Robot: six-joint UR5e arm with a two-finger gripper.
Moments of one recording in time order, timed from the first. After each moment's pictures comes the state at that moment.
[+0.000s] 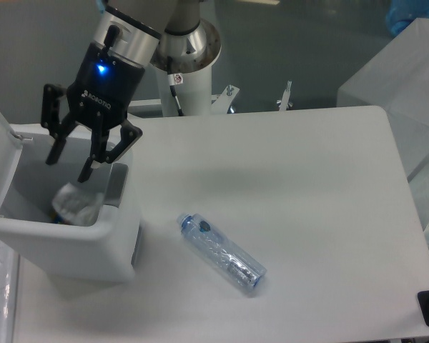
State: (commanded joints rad) arm 2.29 -1.60 -1.66 -0.78 0.89 0.45
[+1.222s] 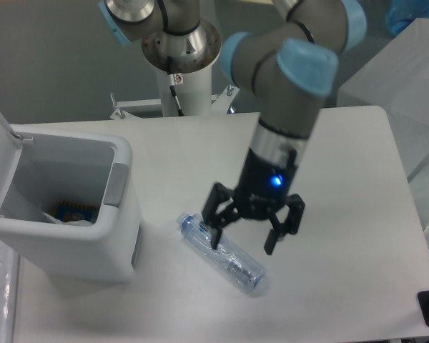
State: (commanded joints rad) arm 2.53 -2.02 -1.32 -1.14 1.15 0.30
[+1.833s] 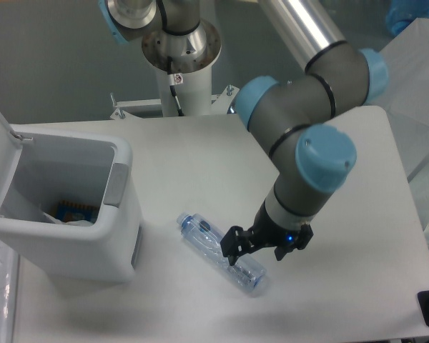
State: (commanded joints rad) arm 2.48 -2.19 -1.14 -1.48 1.37 0.28
